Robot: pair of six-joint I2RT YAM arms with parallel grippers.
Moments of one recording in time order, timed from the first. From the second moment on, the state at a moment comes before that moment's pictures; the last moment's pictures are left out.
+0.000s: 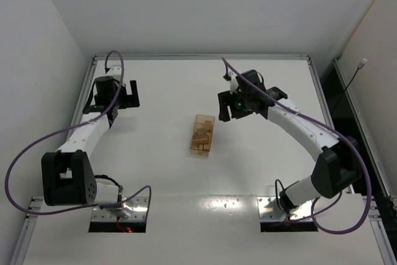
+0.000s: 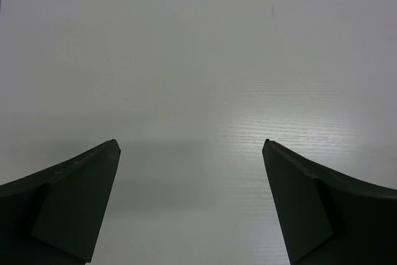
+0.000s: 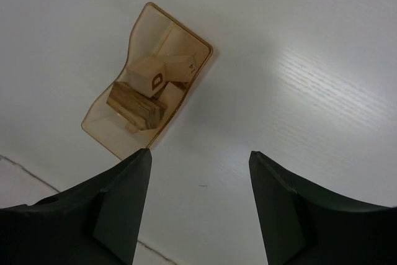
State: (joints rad) left arm 0.05 1.34 0.89 -0.09 0.02 -0.04; right arm 0.46 1.48 1.20 -0.60 -0.16 0.12
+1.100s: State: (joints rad) left arm 0.06 1.32 0.89 -0.11 -0.14 -0.06; right arm 0.62 1.91 1.38 -0.62 0.10 0.46
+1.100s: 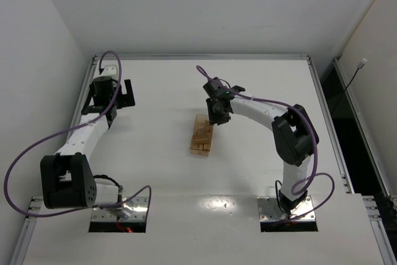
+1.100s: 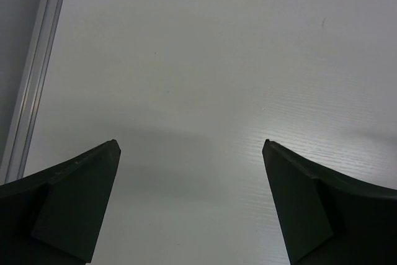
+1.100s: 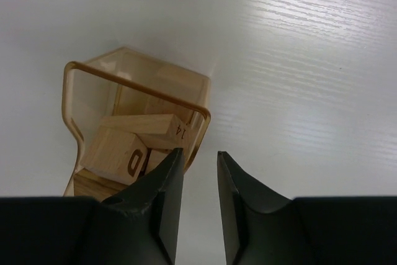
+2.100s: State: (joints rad) left arm 0.08 1.39 0.94 -0.13 -0.15 -0.09; right arm 0.63 1.79 1.37 -0.30 0.44 -0.15
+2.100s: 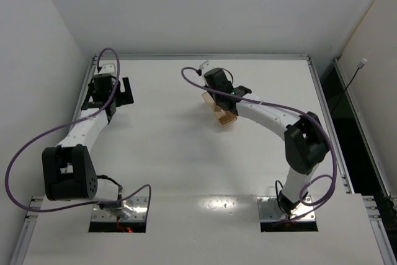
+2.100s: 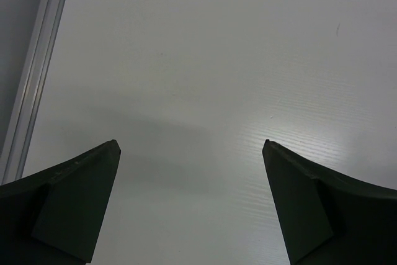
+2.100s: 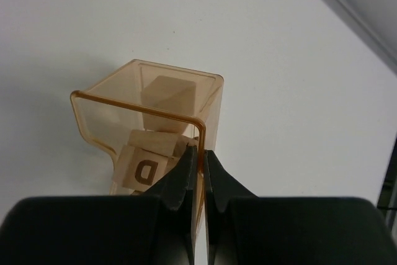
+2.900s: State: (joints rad) left arm 0.25 1.47 1.03 -0.19 -0.12 -0.13; right arm 0.90 1.91 0.98 0.52 0.73 -0.90
